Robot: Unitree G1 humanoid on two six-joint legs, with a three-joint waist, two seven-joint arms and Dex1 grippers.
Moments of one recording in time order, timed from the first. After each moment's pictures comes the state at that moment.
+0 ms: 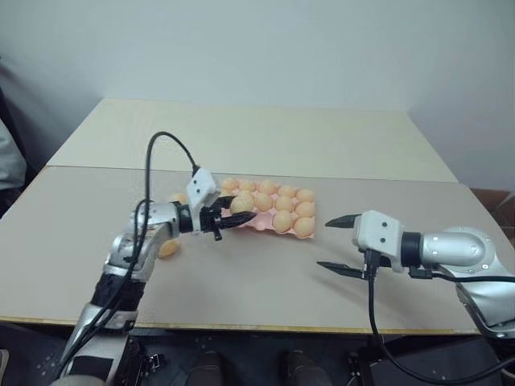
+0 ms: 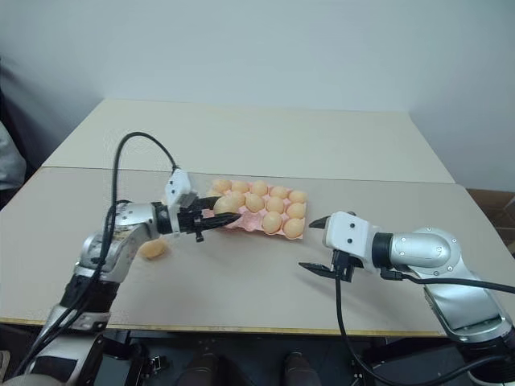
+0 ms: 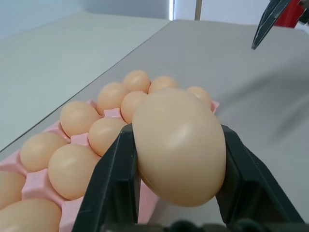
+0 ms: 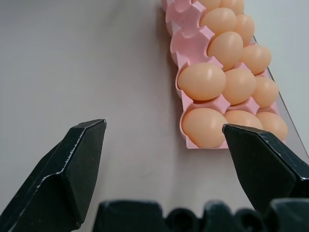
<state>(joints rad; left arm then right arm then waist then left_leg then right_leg) -0.64 0.46 -0.12 0.15 -0.28 0.33 -1.00 -0.25 -0.91 0.01 -0.50 0.26 0.42 0.98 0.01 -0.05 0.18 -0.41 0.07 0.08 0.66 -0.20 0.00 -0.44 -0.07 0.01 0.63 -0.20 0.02</state>
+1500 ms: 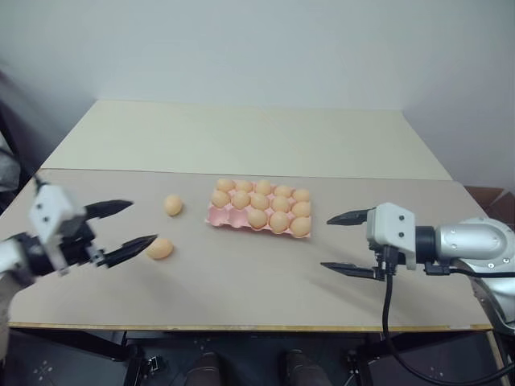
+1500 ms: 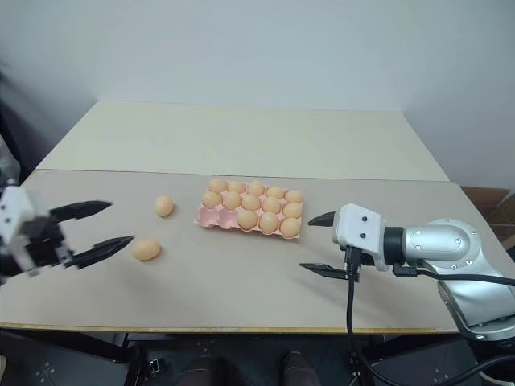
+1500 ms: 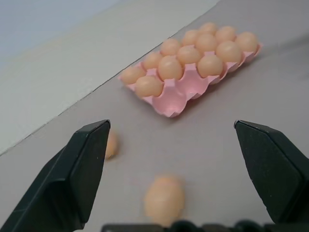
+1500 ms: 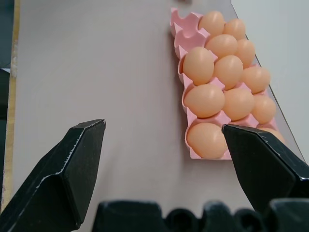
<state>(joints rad) 0.10 0.87 0.71 -0.42 -0.56 0.58 -1.08 -0.28 -0.95 -0.07 -0.49 0.37 0.44 1.10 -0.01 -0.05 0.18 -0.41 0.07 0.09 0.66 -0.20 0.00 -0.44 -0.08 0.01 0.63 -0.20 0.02</state>
